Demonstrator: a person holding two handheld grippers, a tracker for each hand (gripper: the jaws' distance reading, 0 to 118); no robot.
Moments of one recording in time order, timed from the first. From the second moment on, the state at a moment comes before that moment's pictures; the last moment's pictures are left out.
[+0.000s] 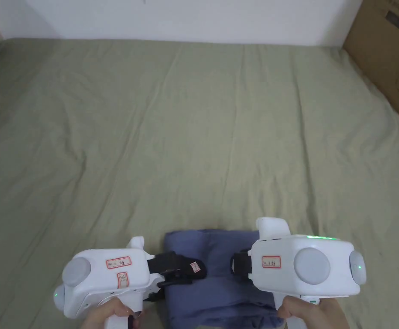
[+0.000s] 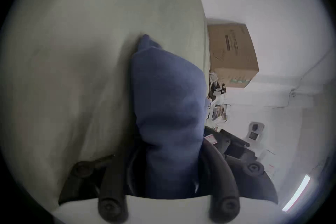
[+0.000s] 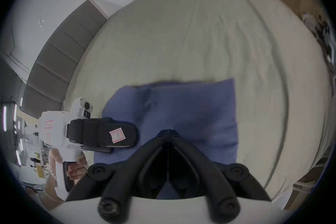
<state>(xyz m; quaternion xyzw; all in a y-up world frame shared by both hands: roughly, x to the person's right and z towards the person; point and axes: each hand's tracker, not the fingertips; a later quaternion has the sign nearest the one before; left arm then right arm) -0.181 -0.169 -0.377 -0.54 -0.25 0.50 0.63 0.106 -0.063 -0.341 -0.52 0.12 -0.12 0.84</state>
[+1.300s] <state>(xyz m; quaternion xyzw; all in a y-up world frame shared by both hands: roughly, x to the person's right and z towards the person) -0.475 -0.057 -0.392 -0.57 0.07 -0.17 0.80 -0.077 0.057 -0.335 -0.17 0.05 0.02 0.98</state>
